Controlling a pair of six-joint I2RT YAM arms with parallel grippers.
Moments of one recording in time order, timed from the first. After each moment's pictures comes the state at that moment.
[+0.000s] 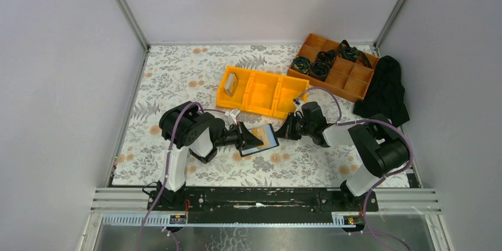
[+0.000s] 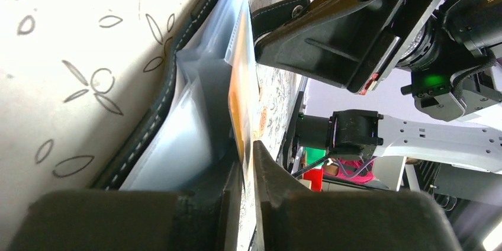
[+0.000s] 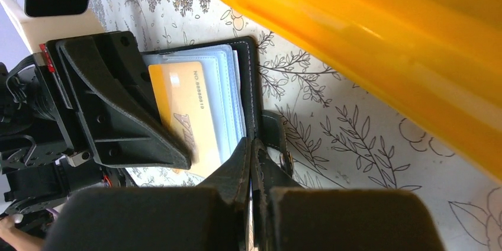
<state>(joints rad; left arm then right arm) -0.54 2.09 0.39 1.40 0.68 -1.25 0.47 1.63 0.51 0.39 -0.45 0.71</state>
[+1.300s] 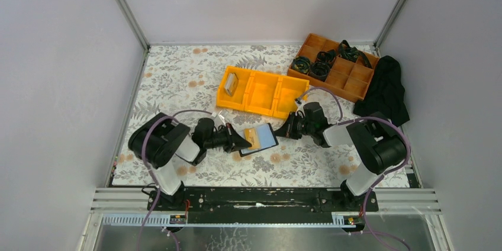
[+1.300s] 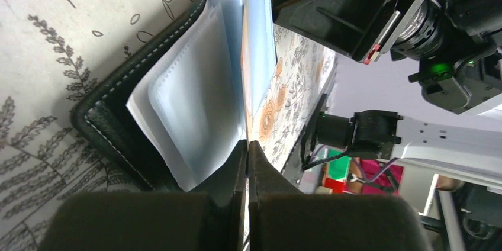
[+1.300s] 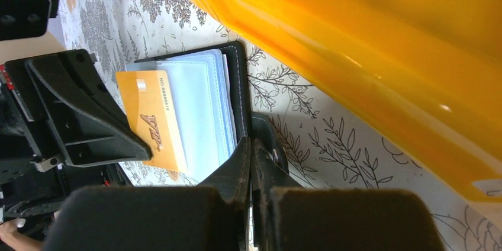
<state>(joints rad) -0.46 1.79 0.25 1.11 0.67 -1.12 0.44 1.66 0.49 0.46 -0.47 0.71</state>
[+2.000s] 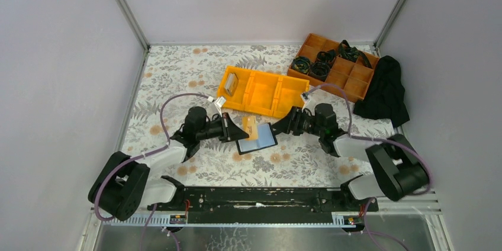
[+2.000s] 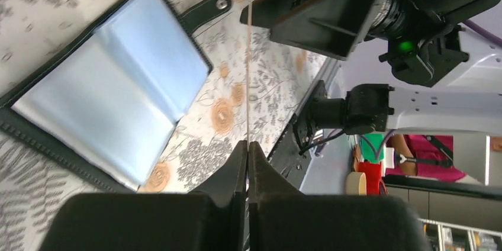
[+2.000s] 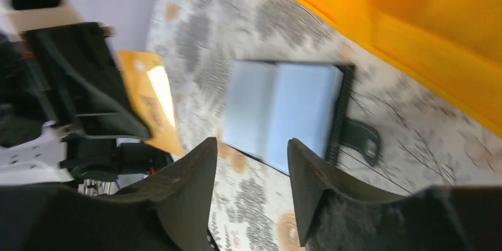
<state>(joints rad) -0.45 1.23 0.37 0.44 0.68 -0.84 0.44 1.47 0.39 0.61 -0.54 0.76</state>
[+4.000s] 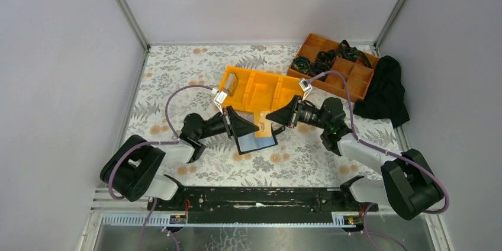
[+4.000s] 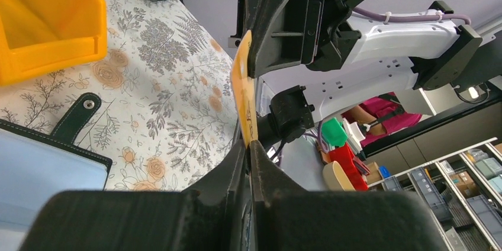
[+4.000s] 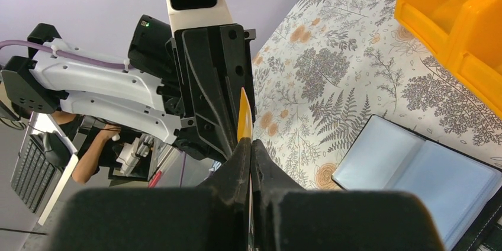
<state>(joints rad) -0.52 1.39 0.32 1.28 0.76 -1.02 0.48 1.25 0.48 0.80 -0.75 0.89</state>
